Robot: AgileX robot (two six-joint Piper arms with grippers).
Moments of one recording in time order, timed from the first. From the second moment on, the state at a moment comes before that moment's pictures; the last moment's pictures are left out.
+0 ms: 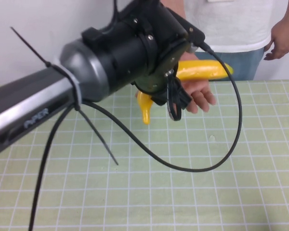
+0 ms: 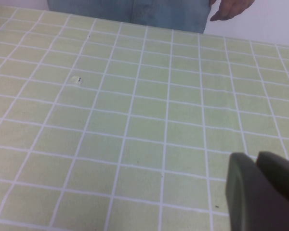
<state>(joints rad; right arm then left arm) 0.06 -0.03 0.03 0.07 0.32 -0.17 -0.86 1.90 -1.79 0.46 1.10 -0.17</state>
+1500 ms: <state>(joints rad) 0.06 -0.03 0.03 0.07 0.32 -0.17 -0.87 0.93 -1.14 0.33 1.11 -0.26</state>
